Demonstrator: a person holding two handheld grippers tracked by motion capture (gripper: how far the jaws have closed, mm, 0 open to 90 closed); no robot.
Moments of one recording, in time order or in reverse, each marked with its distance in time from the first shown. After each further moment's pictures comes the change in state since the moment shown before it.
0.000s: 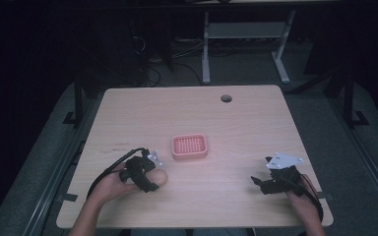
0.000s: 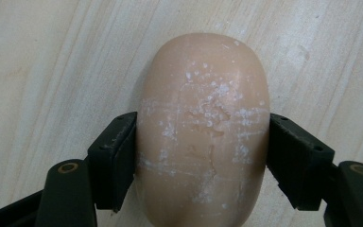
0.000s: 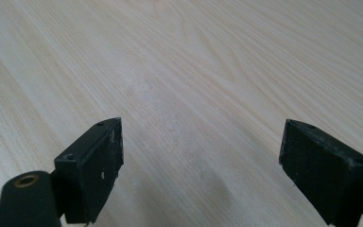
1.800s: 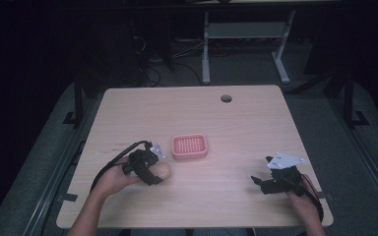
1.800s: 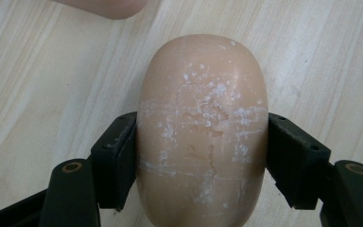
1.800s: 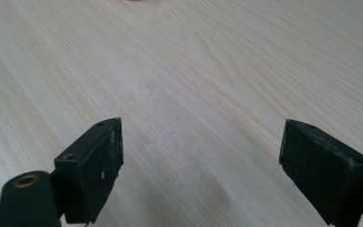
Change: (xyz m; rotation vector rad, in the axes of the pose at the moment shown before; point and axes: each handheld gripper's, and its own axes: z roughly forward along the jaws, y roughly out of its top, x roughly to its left) left arm 0.008 0.019 -0.011 -0.034 -0.007 0.009; right arm 0.000 0.000 -0.002 -0.013 0.005 0.014
